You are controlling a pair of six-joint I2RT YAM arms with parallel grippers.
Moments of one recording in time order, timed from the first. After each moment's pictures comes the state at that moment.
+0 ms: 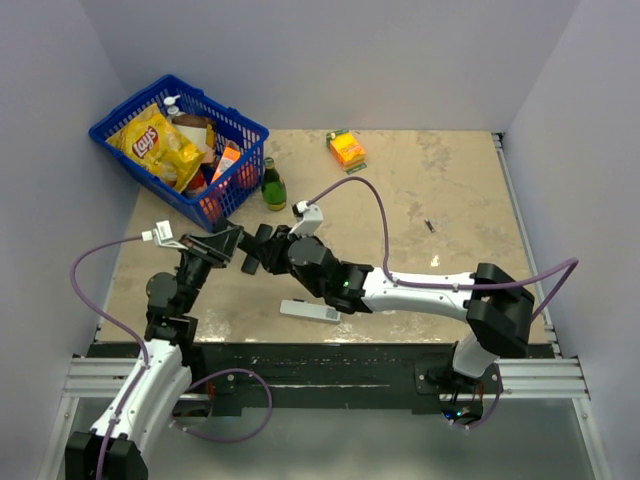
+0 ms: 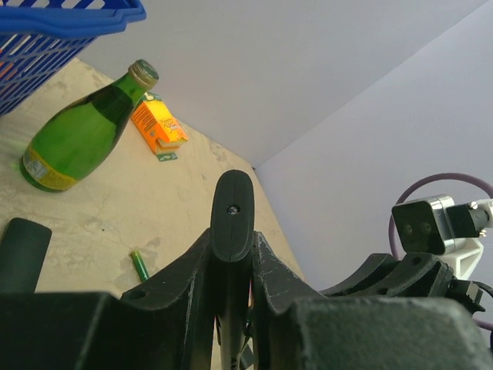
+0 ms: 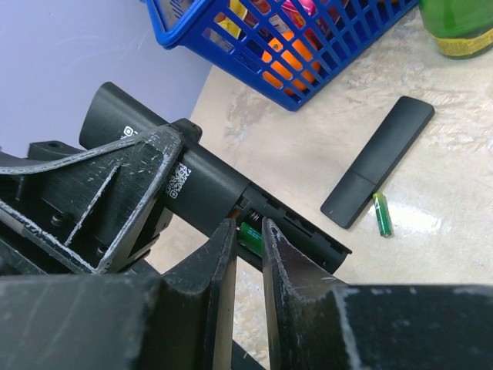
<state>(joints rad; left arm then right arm) -0.13 0.56 0.17 0.62 0.24 -0.95 1.18 1.63 1.11 0.26 0.48 0.80</state>
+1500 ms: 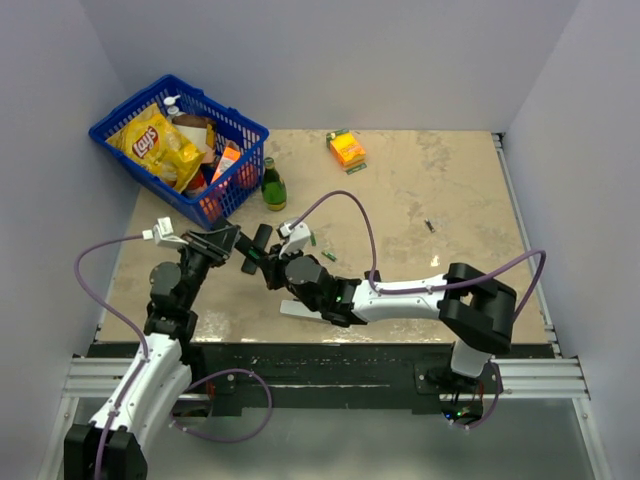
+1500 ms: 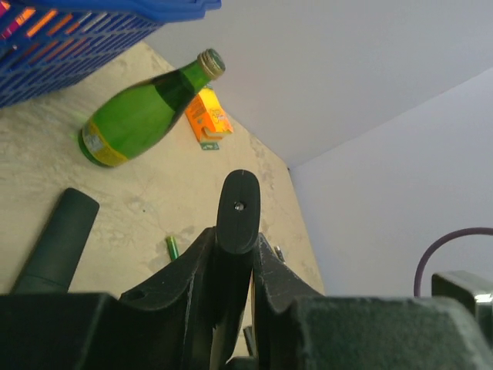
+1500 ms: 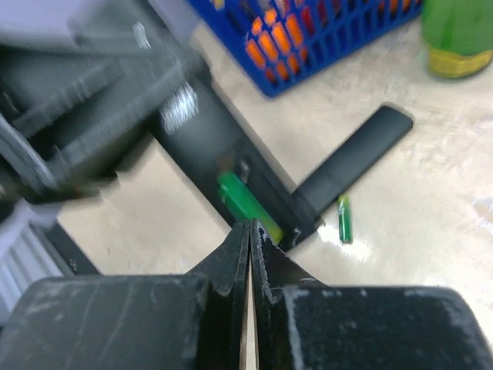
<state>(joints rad) -0.14 0.61 0.18 0.49 0.18 -1.00 1.22 1.72 0.98 0.53 0.48 0.56</state>
